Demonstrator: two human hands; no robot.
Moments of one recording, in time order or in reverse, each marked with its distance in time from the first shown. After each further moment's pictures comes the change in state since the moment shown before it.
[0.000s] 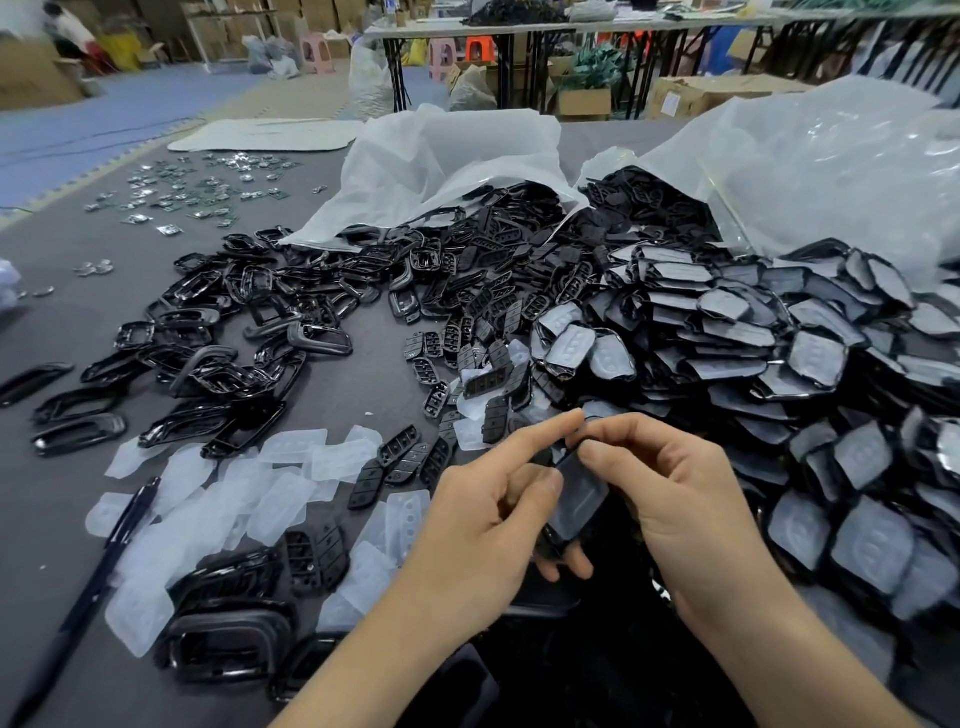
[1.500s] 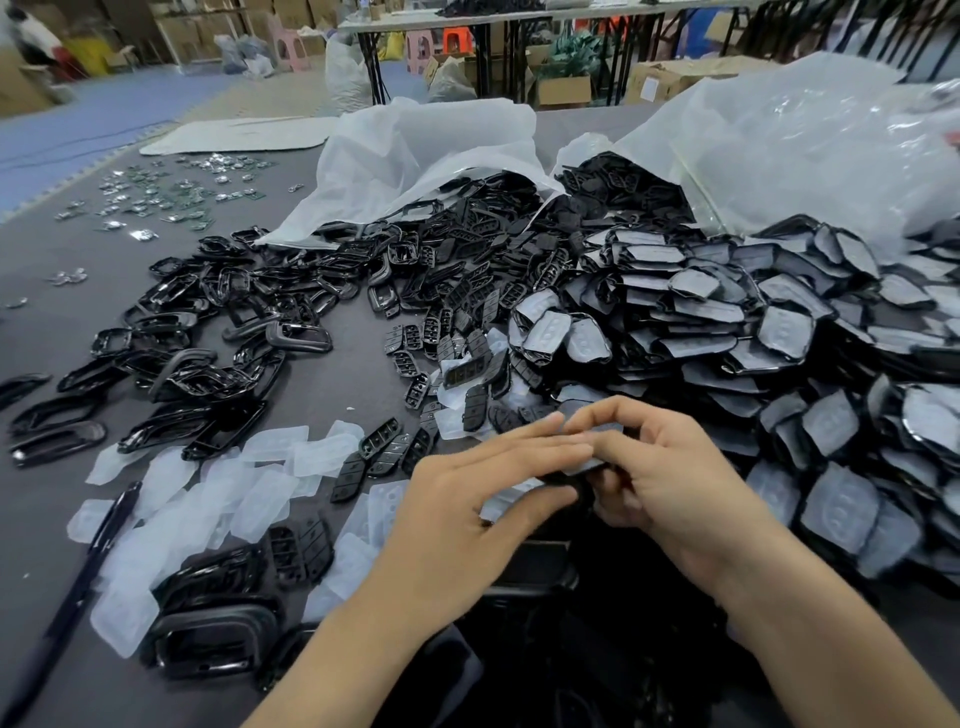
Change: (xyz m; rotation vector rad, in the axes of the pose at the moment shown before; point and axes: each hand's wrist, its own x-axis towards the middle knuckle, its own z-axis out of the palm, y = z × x) left_hand 0.003 0.001 -0.002 0.458 0.025 0.391; right_hand 0.008 -0.004 -0.012 0.046 -0.024 0.320
